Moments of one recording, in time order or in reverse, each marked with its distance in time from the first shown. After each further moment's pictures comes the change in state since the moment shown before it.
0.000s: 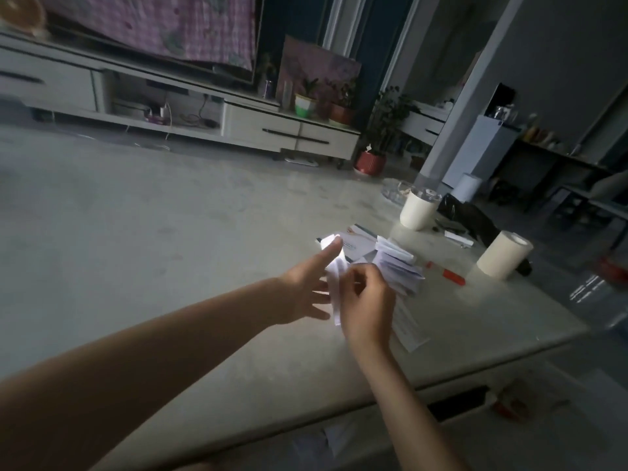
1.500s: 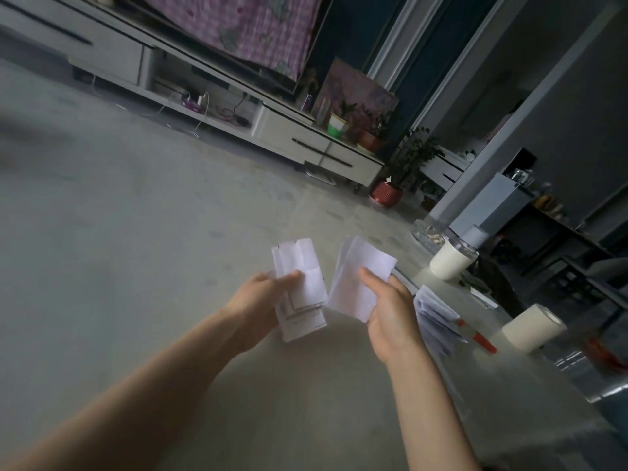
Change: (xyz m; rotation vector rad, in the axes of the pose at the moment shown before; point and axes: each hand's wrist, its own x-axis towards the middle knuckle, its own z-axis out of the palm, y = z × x) left_hand -0.032 -0.022 -0.107 -0.518 0.230 0.325; right_hand 0.038 -0.042 0.062 0.546 -0.336 0.519
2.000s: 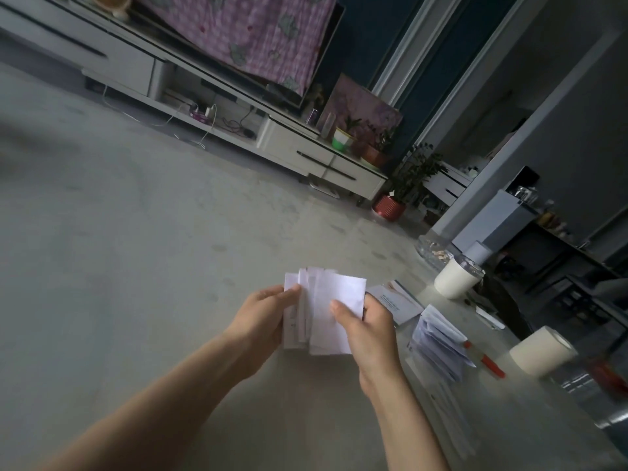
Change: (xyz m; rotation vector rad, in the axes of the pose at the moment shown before) left_hand -0.001 -0.002 0.002 0.011 -0.013 0.074; right_hand -0.008 0.018 0.016 -0.359 -0.054 -0.221
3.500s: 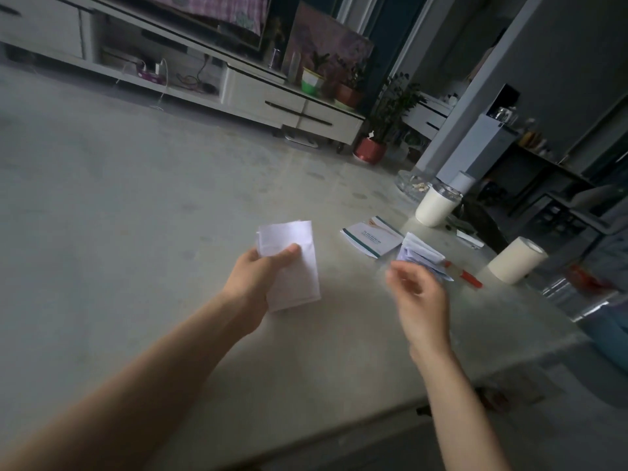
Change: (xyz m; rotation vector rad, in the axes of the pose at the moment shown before) left_hand -0.010 -0.012 0.017 0.083 0.137 -0.023; right_hand -0.028 0.035 -0.077 -0.146 0.325 -0.056
